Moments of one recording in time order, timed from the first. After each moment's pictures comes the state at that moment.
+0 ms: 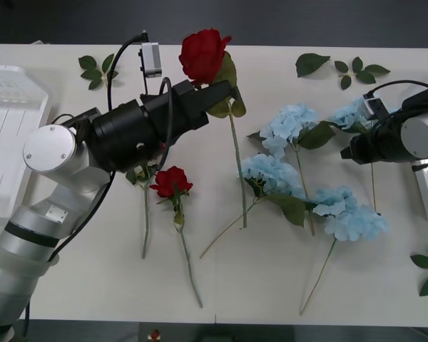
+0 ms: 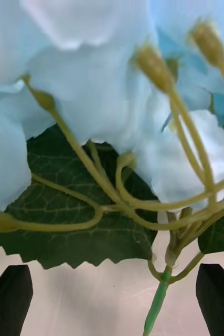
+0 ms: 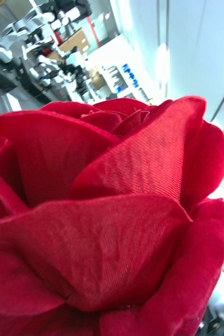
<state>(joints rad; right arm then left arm) -0.65 -0.89 0.59 -1.22 -0.94 0.88 1.47 -0.35 0.33 -0.24 -1.71 1.92 0.67 -2.11</state>
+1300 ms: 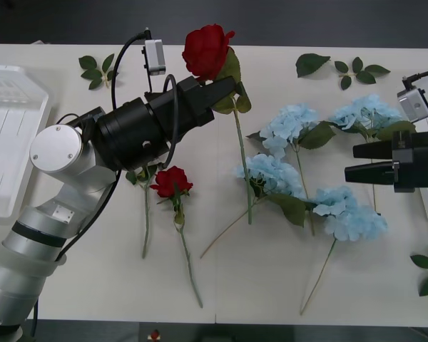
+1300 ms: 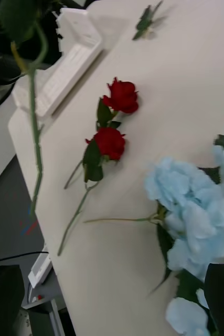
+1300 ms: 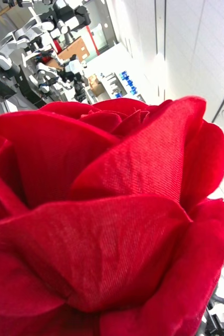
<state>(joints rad) -0.13 -1.18 0.16 -1.80 -2.16 1.00 2.35 -0.36 0.31 -0.24 -1.71 1.90 0.65 -2.11</state>
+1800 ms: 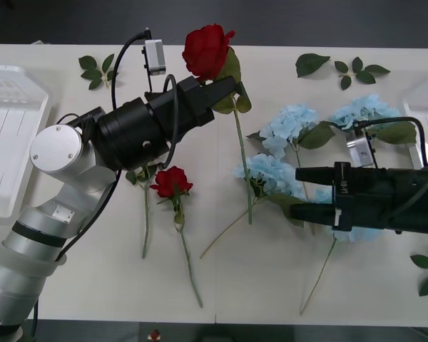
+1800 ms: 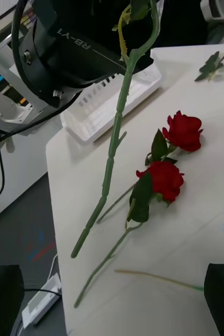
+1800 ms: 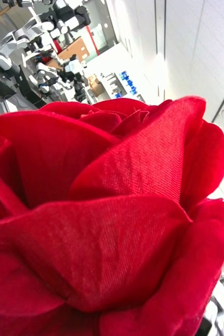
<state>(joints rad) -0.05 -0.86 0.20 -1.87 -2.09 0.96 2.61 -0.36 0.31 -0.24 -1.71 1.90 0.65 -2.11</state>
